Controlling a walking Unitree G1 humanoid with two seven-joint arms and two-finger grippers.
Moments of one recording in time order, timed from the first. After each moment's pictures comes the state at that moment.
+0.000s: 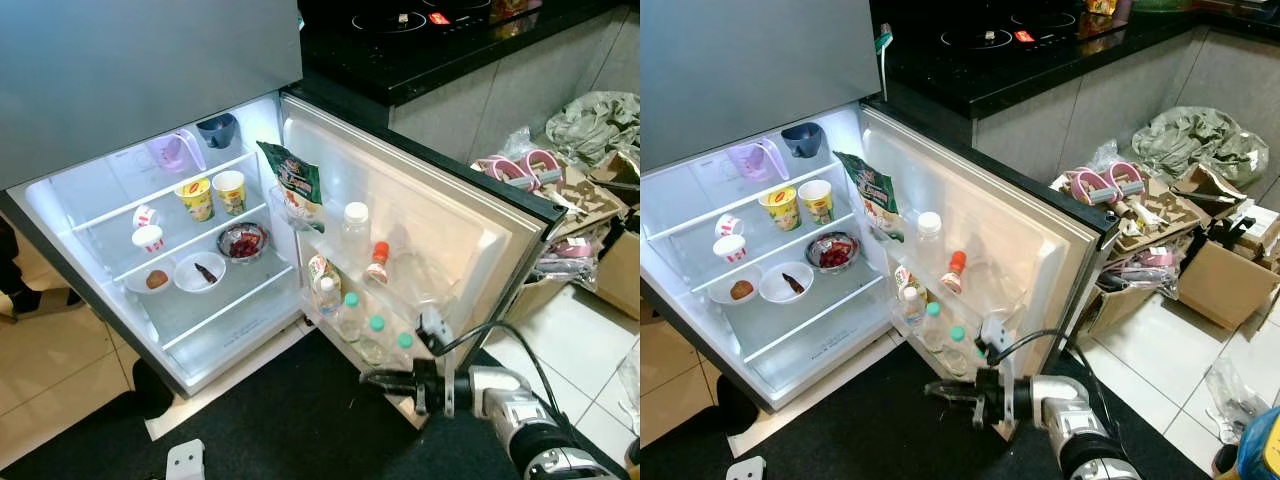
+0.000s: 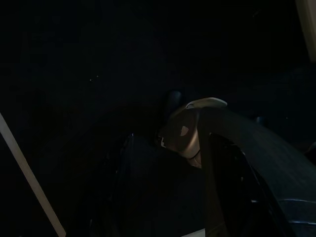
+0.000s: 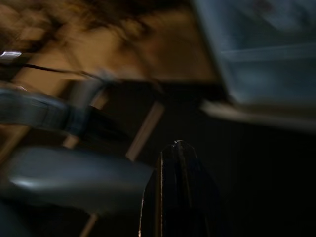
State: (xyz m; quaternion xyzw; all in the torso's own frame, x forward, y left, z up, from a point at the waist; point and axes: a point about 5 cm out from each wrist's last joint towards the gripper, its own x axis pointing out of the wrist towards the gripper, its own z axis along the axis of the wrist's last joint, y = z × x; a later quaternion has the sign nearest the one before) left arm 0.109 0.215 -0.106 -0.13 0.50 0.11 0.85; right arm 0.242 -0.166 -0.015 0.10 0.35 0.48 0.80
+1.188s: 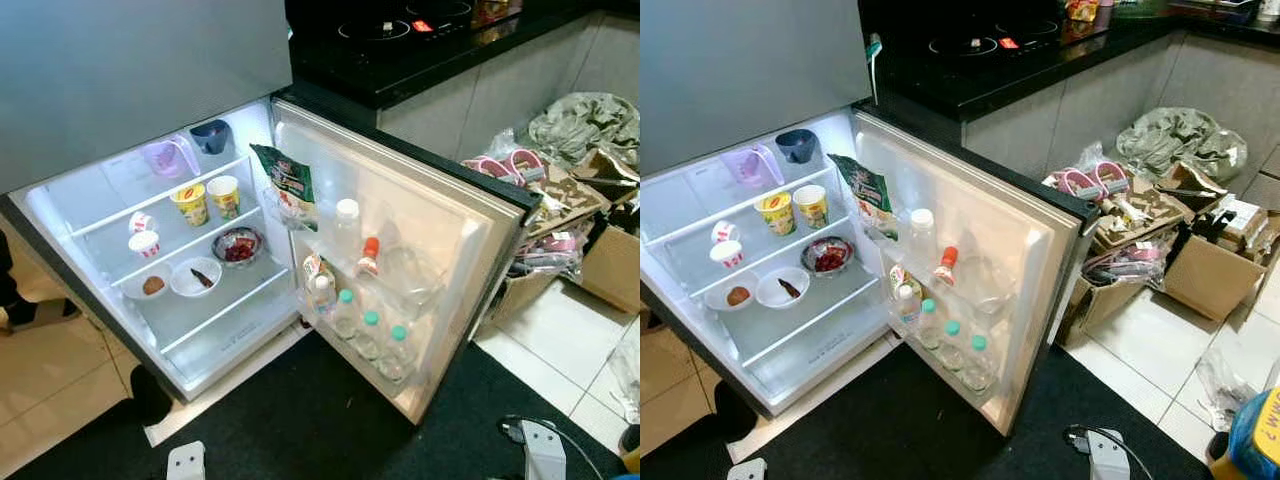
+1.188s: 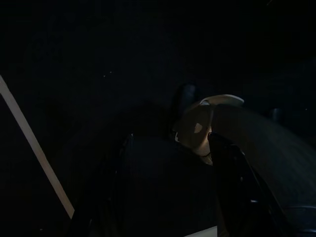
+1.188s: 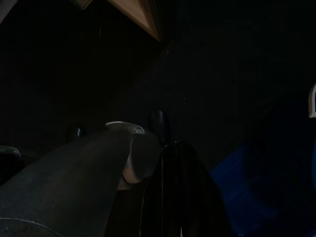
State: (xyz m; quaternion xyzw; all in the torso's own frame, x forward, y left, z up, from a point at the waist) left arm 0.106 0.215 -0.108 -0.11 0.52 0.13 0.84; right arm 0.127 -0.249 -0.093 0.07 0.55 -0.05 0.83
